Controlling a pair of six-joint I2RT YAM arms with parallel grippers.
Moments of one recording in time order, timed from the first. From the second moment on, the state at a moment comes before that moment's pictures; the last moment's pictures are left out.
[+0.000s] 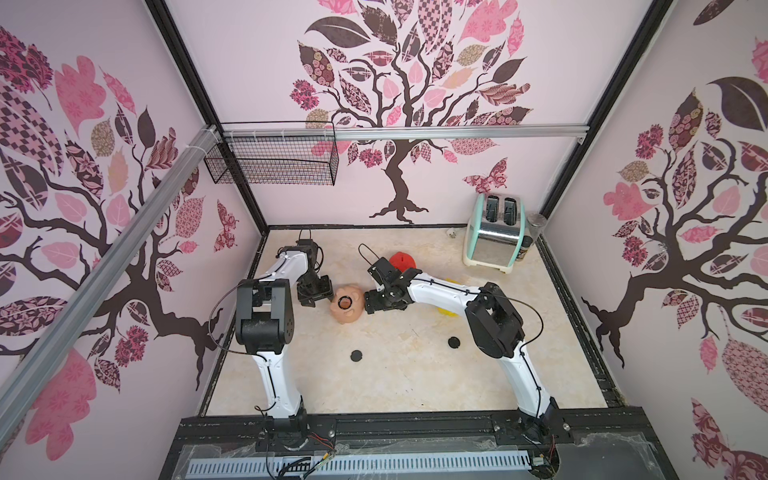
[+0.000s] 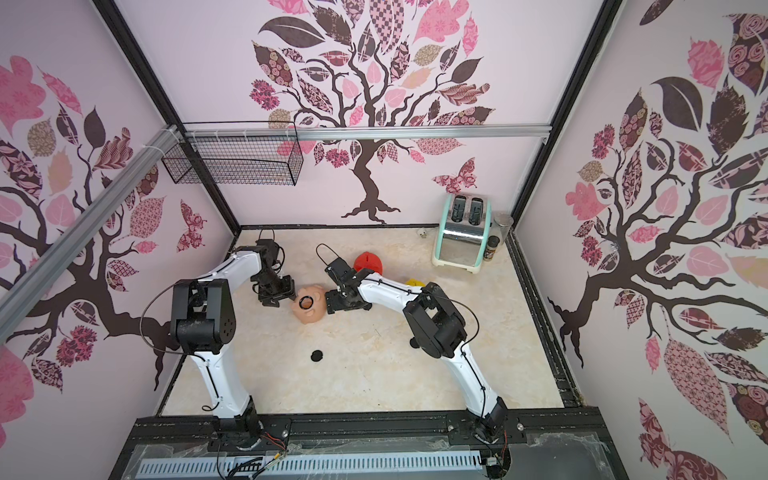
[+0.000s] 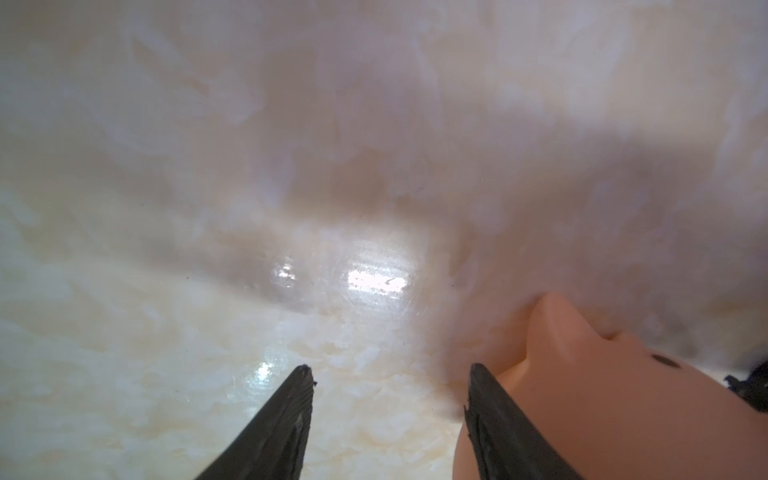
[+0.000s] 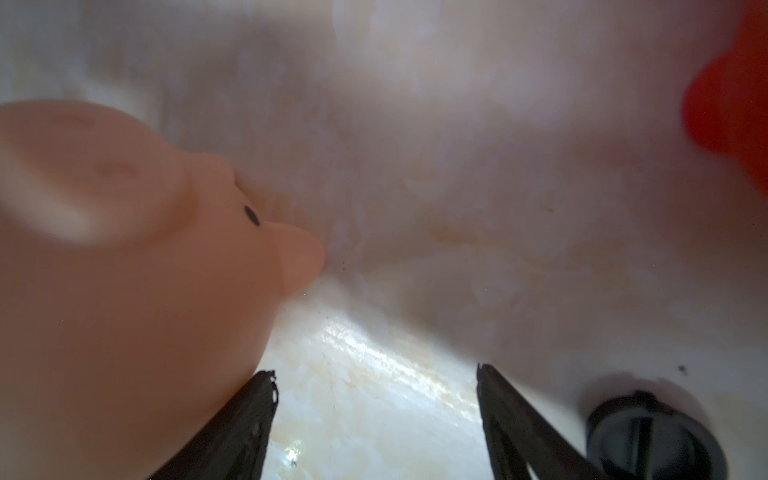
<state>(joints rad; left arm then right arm) 0.00 1.98 1.46 -1.01 0.12 -0.24 0.82 2.27 1.81 -0.60 -0.09 0.54</state>
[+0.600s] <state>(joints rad) 0.00 1.94 1.35 -1.04 0.11 -0.24 0.81 2.35 1.96 -0.66 -0.07 0.52</state>
